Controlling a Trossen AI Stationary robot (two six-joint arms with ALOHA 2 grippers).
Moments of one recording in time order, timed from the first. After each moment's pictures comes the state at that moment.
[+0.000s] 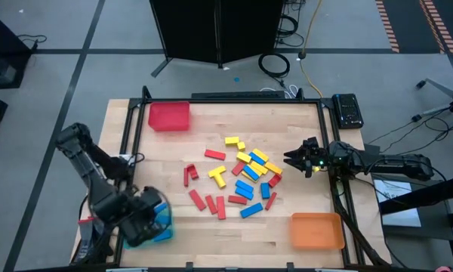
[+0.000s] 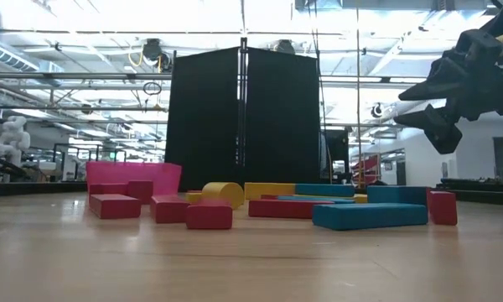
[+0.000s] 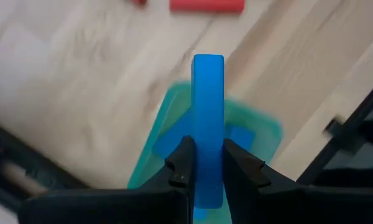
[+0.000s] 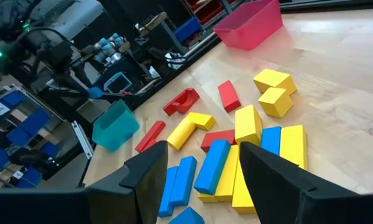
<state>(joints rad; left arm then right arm) -0.89 1.45 1.30 -1.33 -0.19 -1.56 -0.10 0.19 0.01 0.02 0.00 0.67</state>
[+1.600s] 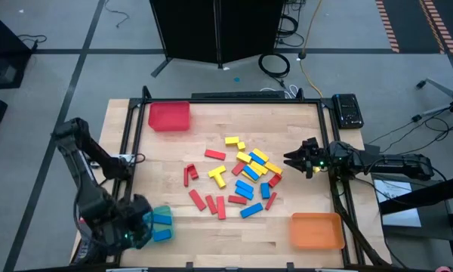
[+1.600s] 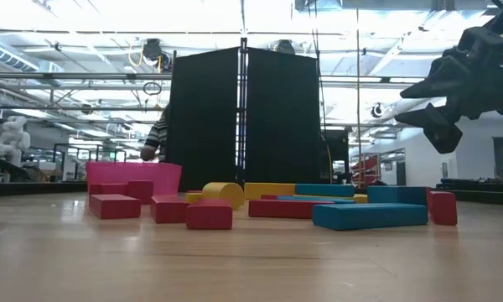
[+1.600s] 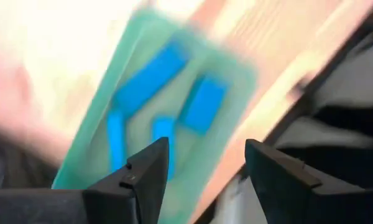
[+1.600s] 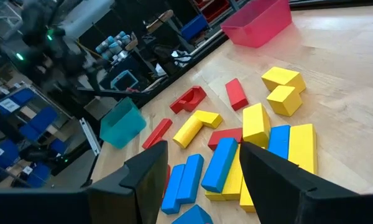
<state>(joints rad) -1.03 1.36 1.16 -1.11 -0.19 -1.76 -0.10 0.19 0.01 0.03 -0.03 0.67</state>
